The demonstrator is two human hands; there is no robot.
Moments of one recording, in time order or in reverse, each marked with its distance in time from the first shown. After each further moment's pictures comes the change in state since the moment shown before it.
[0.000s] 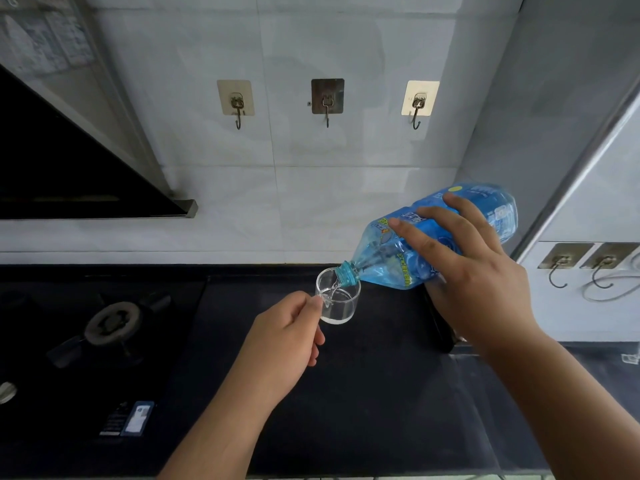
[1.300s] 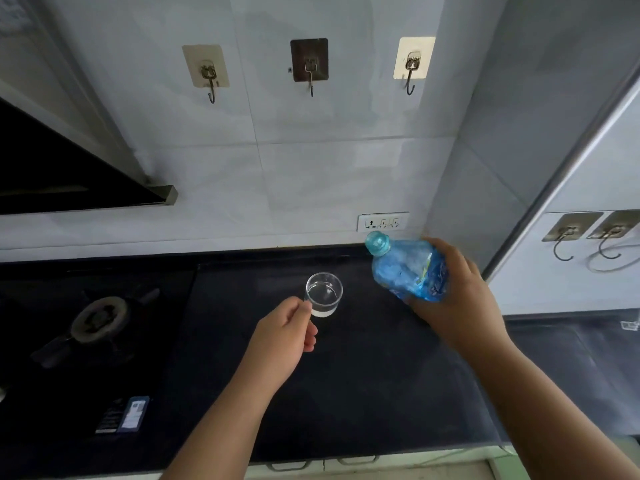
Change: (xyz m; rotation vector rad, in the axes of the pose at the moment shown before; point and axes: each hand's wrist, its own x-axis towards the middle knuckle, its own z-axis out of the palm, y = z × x) left_hand 0.059 -0.074 0.037 -0.079 -0.051 -0.137; right_hand -0.053 0.013 0.064 0.452 -0.286 0.673
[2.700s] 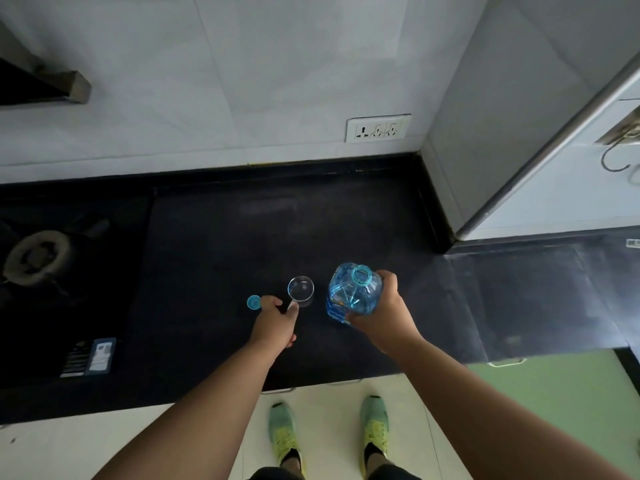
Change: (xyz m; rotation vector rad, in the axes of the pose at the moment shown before) left_hand 0.088 -0.209 0.086 0.111 -0.041 -0.524; right_hand -0.070 0.092 0.165 0.215 -0.456 0.462
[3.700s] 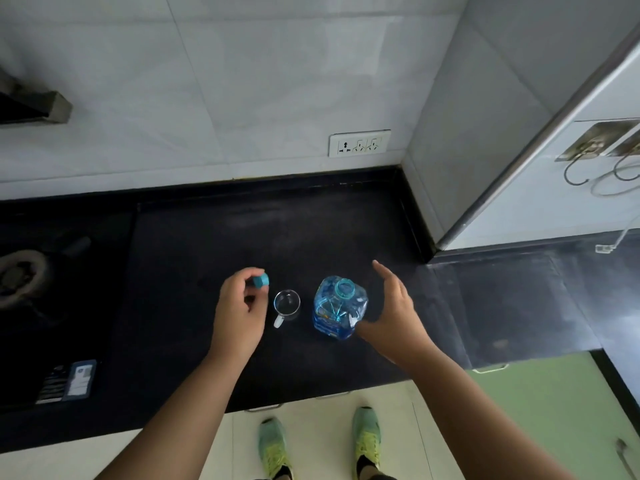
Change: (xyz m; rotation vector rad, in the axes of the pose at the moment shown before) left_hand -0.040 0.039 -0.046 -0.021 0.236 0.696; right_hand -0.022 -0.021 -0.045 -0.114 0.012 -0.068
